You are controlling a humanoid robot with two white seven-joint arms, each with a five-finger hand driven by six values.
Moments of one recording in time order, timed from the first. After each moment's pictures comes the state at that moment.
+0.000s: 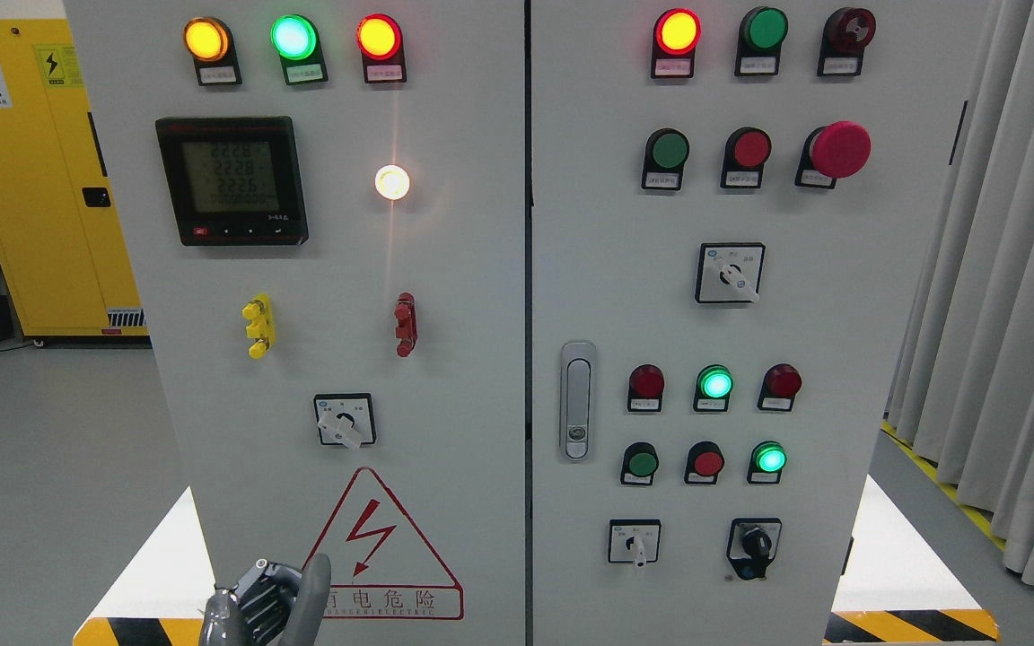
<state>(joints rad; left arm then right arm) 0.04 -0.11 -0.01 -1.96 -0.05 0.07 0.17 0.10 0.12 -0.16 -0.19 0.12 0.01 -0.20</state>
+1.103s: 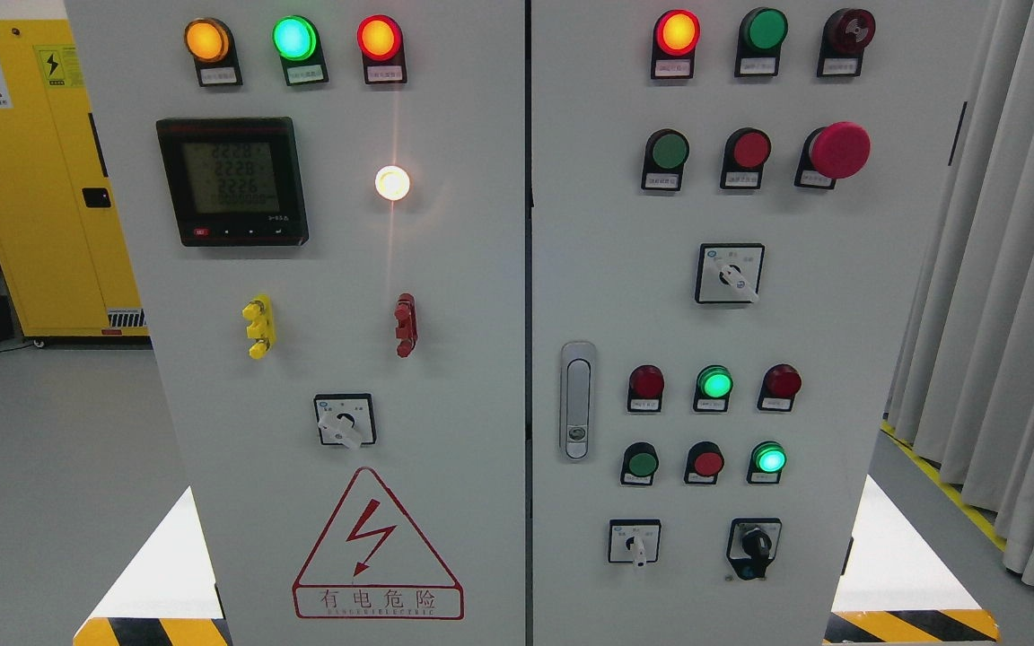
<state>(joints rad) 0.29 -0.02 0.17 -0.98 0.00 -0.40 -0.19 0.10 0.12 -0.16 -0.19 0.12 0.01 -0.20</state>
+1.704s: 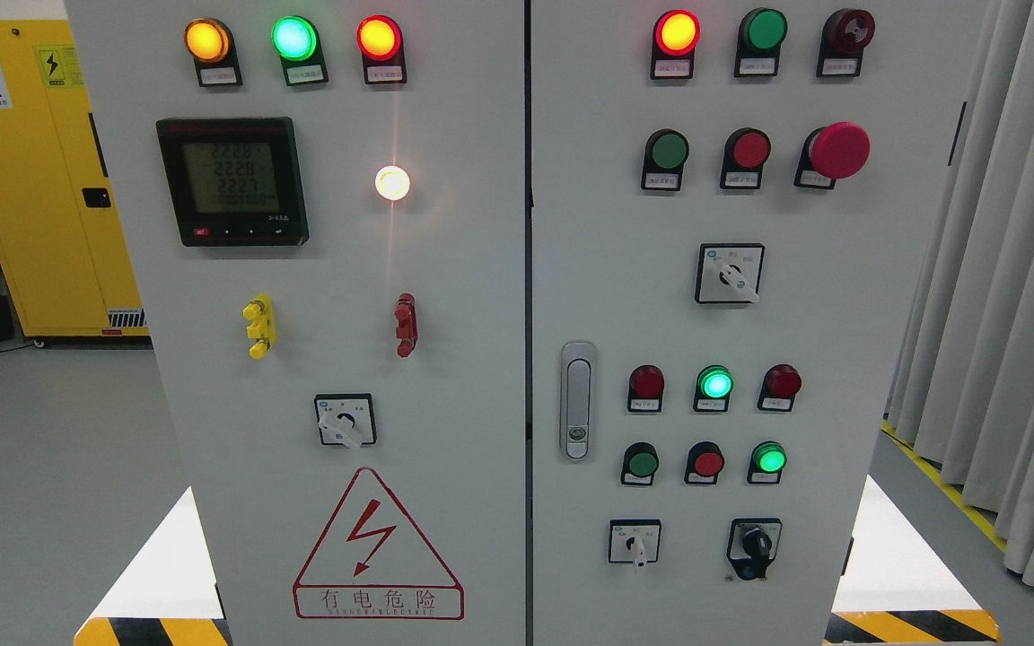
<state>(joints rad) 0.25 -0.01 0.09 -0.53 -0.07 -0.20 -0.23 0.10 0.12 -0.16 -0.19 0.12 0.01 -0.20</state>
